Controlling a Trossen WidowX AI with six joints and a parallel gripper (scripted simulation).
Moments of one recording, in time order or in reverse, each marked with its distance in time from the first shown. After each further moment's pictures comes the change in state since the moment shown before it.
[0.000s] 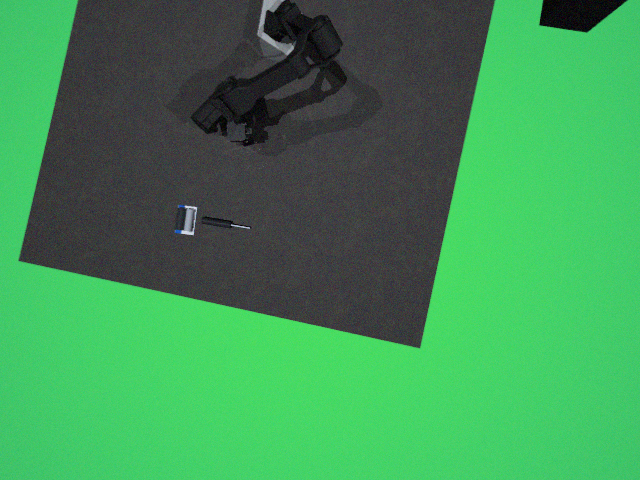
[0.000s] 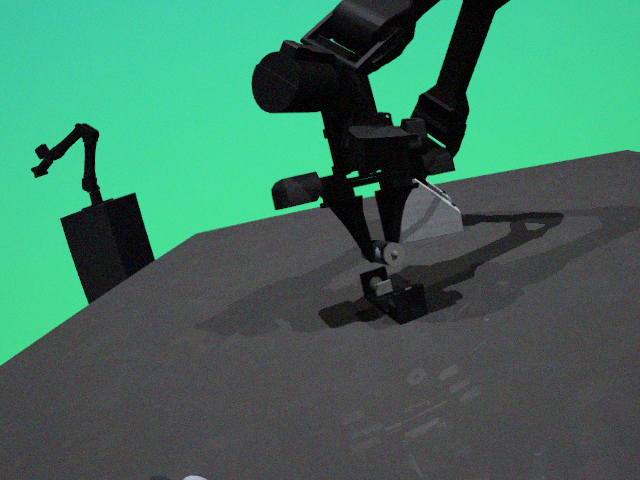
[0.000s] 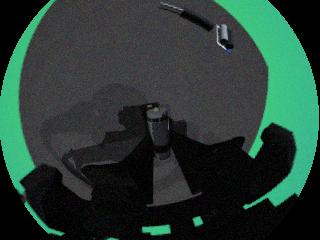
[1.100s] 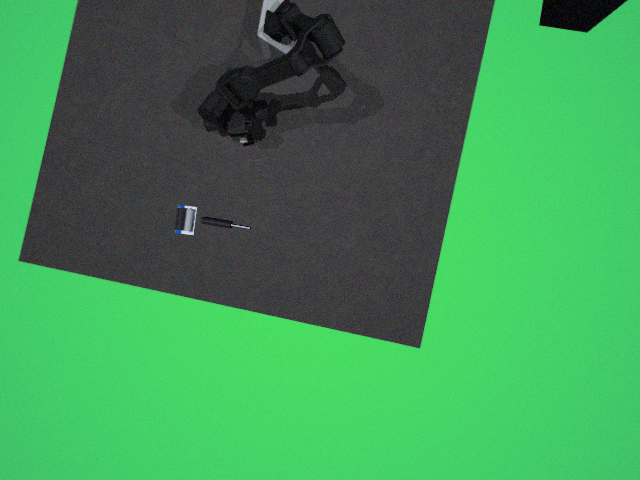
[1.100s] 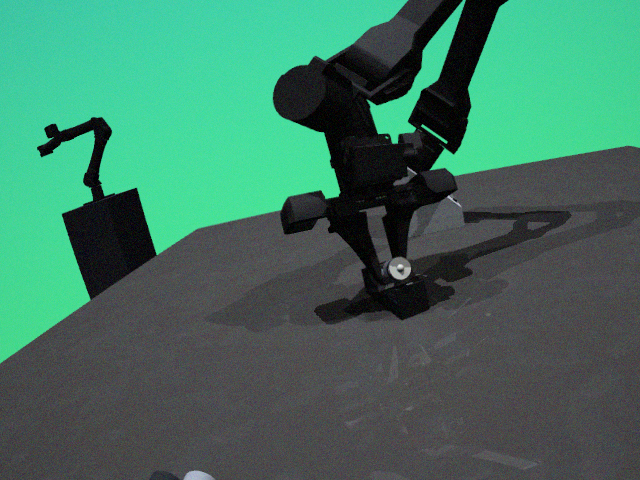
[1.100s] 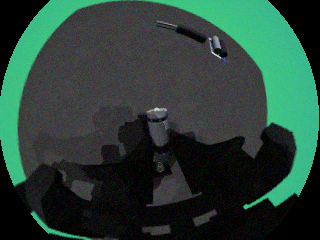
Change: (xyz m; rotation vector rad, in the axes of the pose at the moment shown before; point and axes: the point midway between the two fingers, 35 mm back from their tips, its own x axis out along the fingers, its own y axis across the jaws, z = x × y) arm 0.027 0.001 -0.004 0.016 -0.246 -0.033
